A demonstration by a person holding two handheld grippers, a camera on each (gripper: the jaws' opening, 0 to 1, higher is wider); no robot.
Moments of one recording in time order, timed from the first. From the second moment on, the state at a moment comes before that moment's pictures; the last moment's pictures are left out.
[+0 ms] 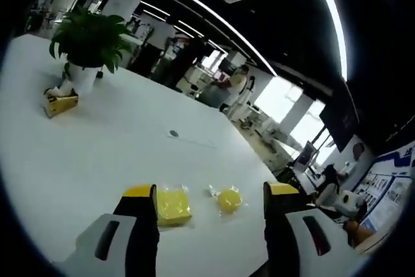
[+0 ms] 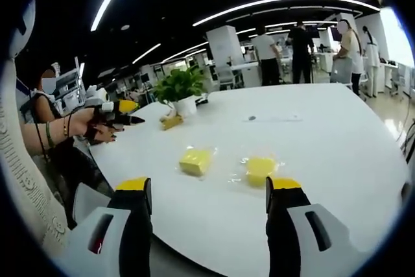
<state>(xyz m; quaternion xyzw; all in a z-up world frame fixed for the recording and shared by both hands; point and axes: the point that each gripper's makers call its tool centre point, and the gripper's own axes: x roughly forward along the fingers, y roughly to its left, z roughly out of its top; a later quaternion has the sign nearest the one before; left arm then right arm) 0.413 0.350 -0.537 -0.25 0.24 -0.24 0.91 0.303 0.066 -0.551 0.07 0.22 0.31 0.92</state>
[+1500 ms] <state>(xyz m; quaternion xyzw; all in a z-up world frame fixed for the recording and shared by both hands) 0.521 0.334 -0.731 -0.46 0.33 -0.22 0.79 0.342 0.067 -0.604 0.04 0.32 0.29 0.90</state>
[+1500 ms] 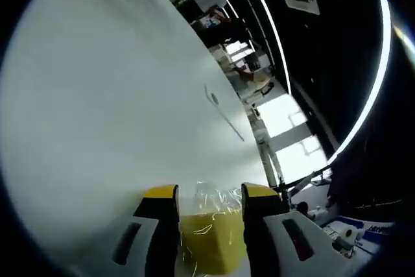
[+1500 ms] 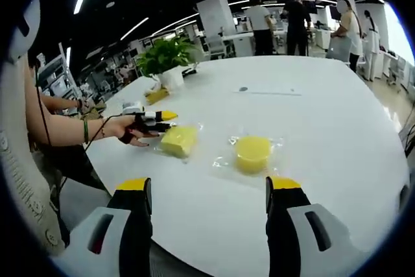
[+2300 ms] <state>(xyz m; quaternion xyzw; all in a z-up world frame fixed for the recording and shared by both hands) 0.527 0.333 -0.728 -0.49 0.31 -0.23 0.78 0.345 0.071 -0.609 0.04 0.33 0.30 0.90</state>
